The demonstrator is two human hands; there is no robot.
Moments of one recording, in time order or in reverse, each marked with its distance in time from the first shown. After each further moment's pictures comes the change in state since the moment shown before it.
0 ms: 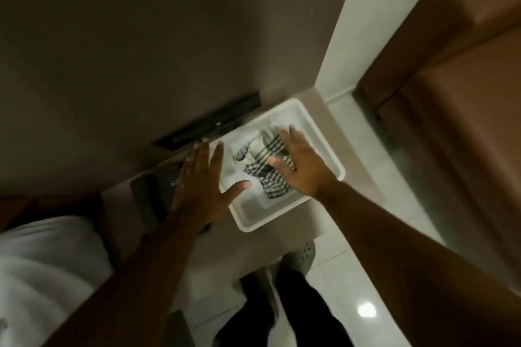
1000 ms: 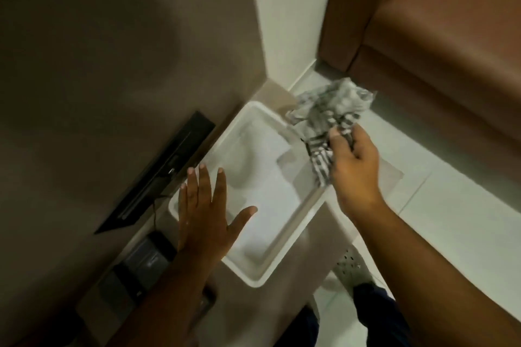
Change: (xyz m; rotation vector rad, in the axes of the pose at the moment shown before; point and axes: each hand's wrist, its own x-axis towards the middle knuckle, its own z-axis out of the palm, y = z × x) left_hand 0.085 -0.037 0.095 0.293 -0.021 0.320; right_hand 0.020 0.074 0.047 1.056 0.966 0.281
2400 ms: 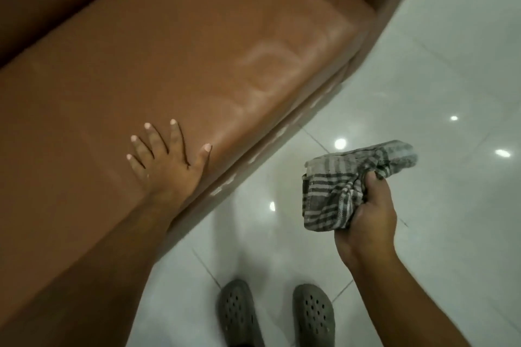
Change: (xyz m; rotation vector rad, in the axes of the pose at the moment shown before) left_hand 0.045 0.842 0.131 0.370 0.011 1.015; right_hand -0.110 0.092 -0.658 1.361 1.420 -0.026
